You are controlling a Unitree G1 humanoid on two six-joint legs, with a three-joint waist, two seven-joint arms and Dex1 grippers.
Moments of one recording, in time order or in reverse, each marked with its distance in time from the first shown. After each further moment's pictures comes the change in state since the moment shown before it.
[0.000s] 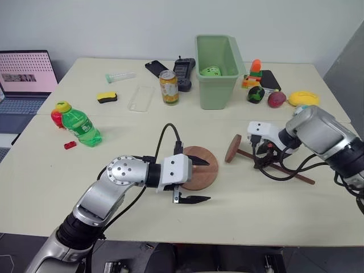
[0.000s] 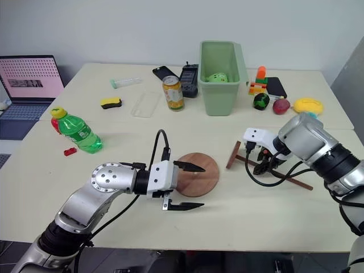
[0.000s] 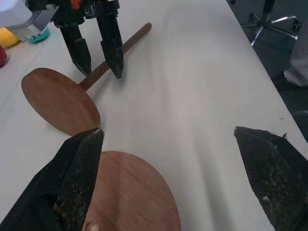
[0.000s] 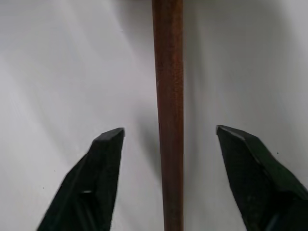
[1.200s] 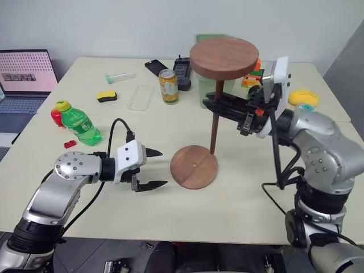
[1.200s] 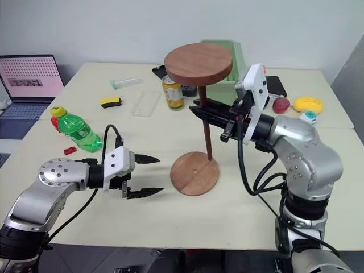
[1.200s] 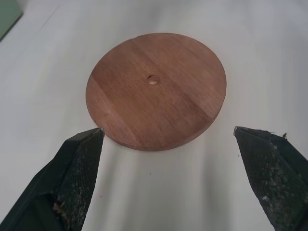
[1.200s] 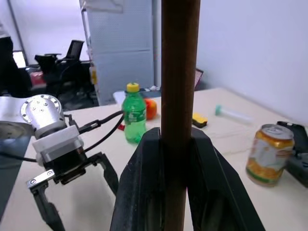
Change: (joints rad) left arm 0.122 0.213 0.279 0.157 -0.050 0.008 -0.071; right arm 0.382 0.662 -0.947 -0.710 0.368 -0.050 -0.500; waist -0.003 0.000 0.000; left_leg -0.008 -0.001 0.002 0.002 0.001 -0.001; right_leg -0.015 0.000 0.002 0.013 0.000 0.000
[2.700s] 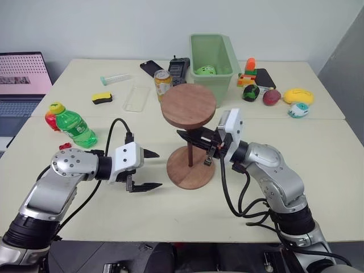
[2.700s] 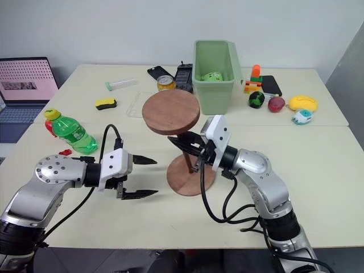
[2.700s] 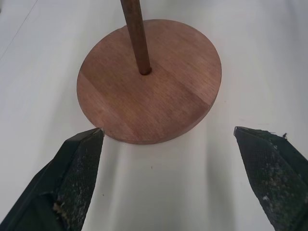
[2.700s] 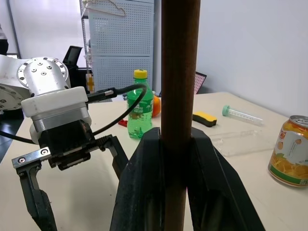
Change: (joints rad) left arm -0.019 0.037 -0.021 0.042 0.037 -0.068 -0.058; right arm 0.197 0.007 0.367 0.189 -0.098 -0.525 -0.104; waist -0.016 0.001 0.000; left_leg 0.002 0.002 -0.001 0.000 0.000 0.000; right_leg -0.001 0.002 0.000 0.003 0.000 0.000
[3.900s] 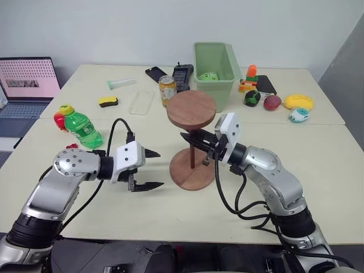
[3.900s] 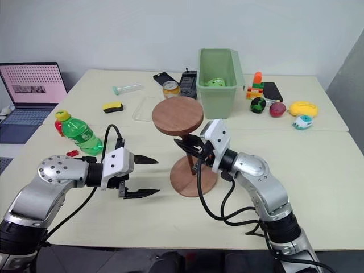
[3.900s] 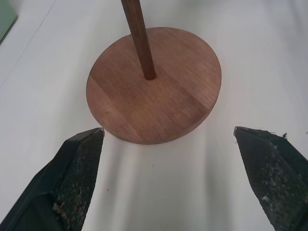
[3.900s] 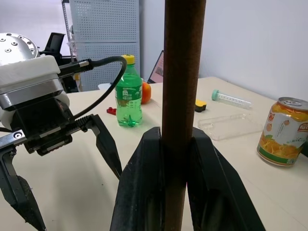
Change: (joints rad) left arm -0.007 -0.017 -0.002 -0.003 0.001 0.026 0.006; right arm 0.032 -0.013 0.037 0.024 -0.020 0.054 -0.101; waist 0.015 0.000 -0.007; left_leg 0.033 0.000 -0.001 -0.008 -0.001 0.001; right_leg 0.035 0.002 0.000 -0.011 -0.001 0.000
